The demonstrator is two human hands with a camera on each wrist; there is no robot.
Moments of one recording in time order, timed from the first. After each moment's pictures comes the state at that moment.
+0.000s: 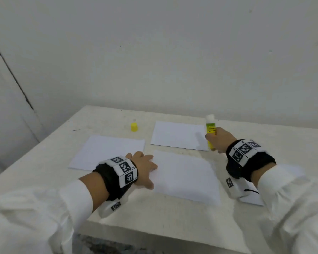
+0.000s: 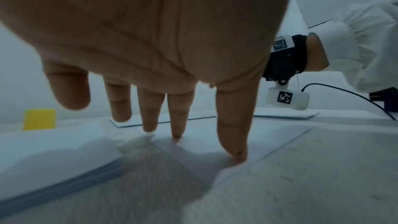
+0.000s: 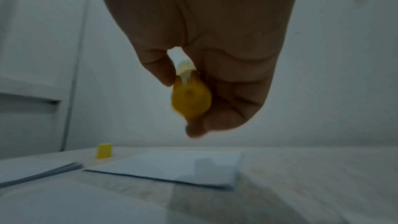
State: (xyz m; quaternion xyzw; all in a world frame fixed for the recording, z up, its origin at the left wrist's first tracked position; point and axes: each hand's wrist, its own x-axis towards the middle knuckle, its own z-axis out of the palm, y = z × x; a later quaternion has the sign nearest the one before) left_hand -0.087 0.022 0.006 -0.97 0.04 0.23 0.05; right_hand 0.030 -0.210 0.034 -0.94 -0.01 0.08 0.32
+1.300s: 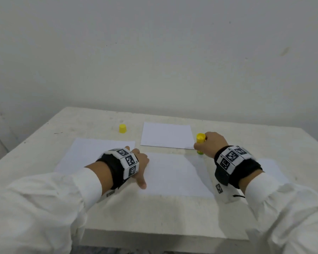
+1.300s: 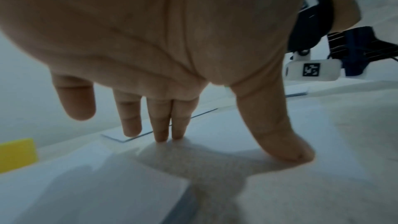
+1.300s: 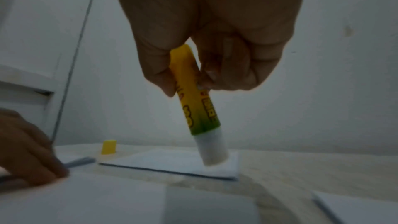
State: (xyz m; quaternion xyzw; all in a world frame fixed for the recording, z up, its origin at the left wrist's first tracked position) left_hand -0.051 0.029 -0.002 -0.95 0.12 0.24 0.15; right_hand -0.007 -0.203 0.042 -0.98 0.00 0.03 0.20
